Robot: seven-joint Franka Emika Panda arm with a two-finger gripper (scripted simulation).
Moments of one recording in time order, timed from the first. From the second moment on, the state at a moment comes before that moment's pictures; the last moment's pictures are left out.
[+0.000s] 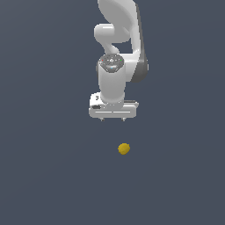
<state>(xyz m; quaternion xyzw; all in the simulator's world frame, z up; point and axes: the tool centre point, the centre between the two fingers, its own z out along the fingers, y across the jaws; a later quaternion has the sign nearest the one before) -0.009 0.002 0.162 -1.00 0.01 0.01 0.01</state>
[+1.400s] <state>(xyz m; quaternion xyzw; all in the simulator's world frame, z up) 0.024 0.039 0.133 -1.00 0.03 0.02 0.01</state>
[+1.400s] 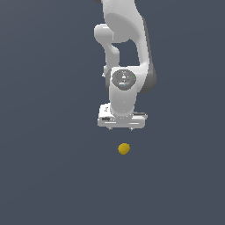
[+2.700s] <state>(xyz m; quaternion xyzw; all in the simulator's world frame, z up) 0.082 0.059 0.070 -1.00 0.10 0.00 0.00</state>
